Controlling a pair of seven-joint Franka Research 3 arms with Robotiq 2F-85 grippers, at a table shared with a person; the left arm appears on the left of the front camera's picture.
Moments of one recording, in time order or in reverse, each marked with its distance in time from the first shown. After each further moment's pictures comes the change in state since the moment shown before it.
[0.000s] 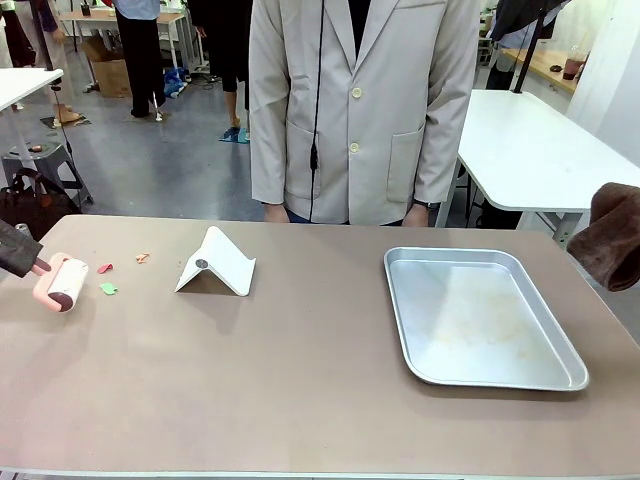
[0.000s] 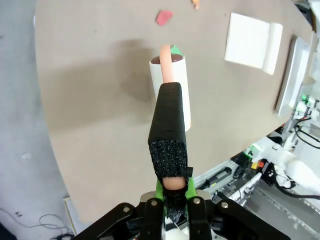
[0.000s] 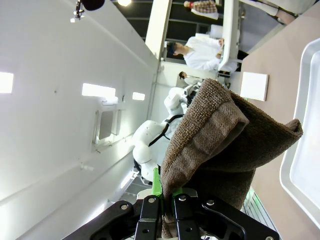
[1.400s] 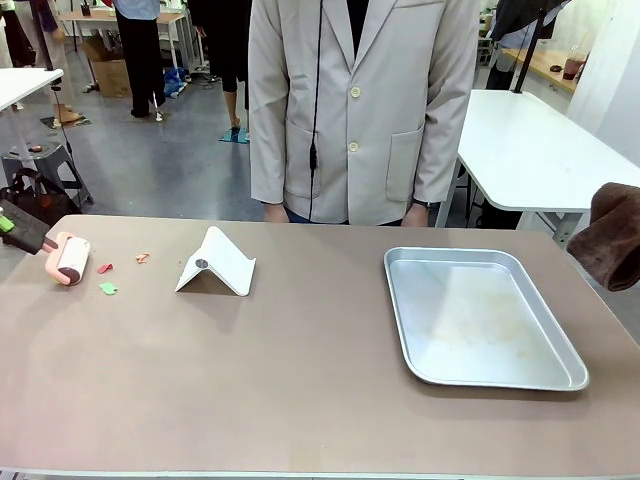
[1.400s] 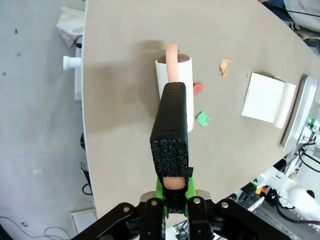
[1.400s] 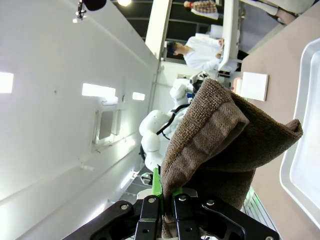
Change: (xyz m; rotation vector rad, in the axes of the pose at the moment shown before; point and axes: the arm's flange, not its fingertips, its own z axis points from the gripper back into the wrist) left arm 0.076 0.034 0.018 0.035 -0.086 0.025; right arm 0.000 0.000 0.000 0.000 0.000 0.000
